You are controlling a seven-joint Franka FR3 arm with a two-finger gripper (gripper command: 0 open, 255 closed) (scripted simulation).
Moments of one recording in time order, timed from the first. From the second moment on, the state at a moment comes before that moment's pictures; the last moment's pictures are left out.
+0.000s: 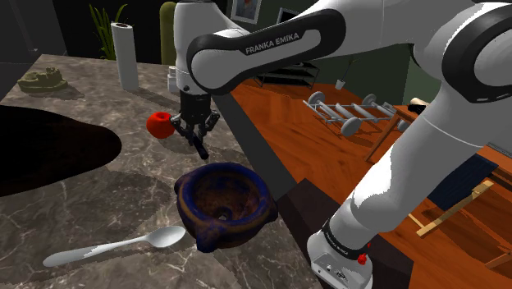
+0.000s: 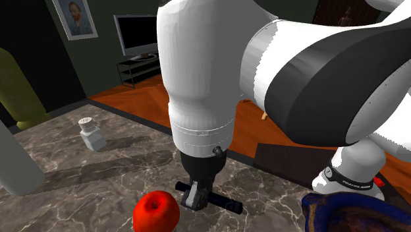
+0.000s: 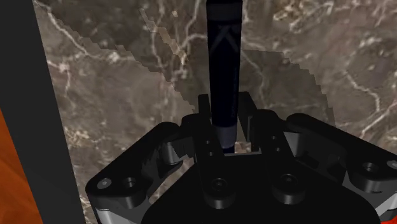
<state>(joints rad) 0.00 -0.05 0.48 -2.14 -0.03 2.07 0.73</state>
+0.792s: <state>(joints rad) 0.00 -0.09 0.48 -2.07 -0.02 1.96 0.71</state>
